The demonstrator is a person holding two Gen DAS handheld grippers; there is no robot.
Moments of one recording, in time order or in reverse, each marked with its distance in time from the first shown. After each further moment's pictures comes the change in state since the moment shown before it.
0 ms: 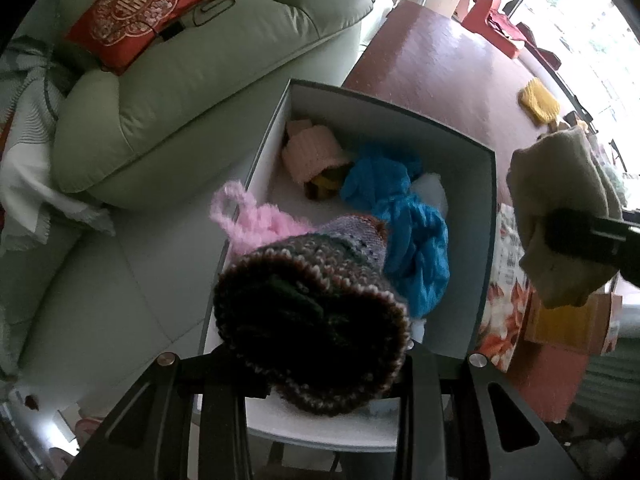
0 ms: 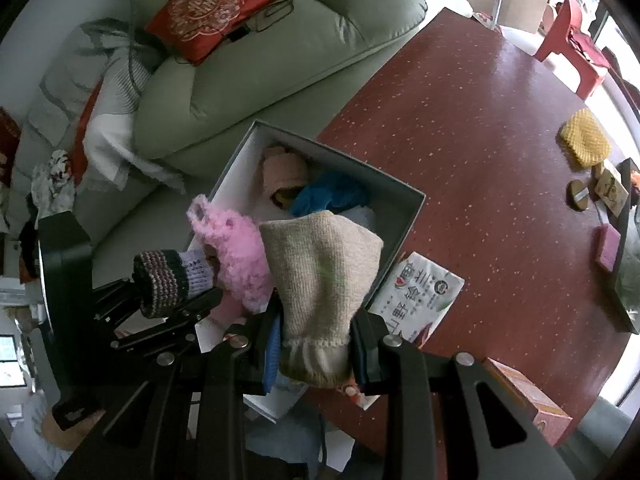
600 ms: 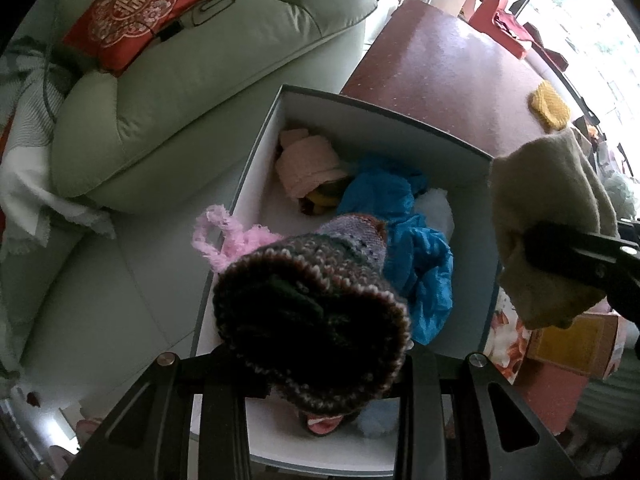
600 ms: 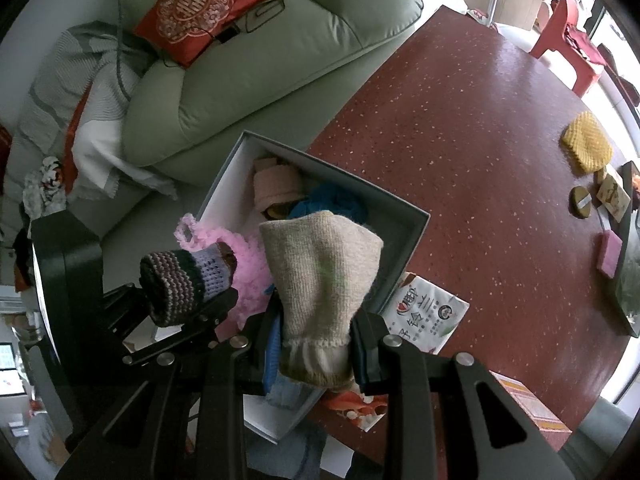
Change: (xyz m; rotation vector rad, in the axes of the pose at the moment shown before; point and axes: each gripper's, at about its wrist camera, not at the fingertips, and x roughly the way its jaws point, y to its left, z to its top) left arm 0.014 -0.008 0.017 -0.016 0.006 0.021; right arm 0.017 0.001 0.022 0.015 0.009 -0.023
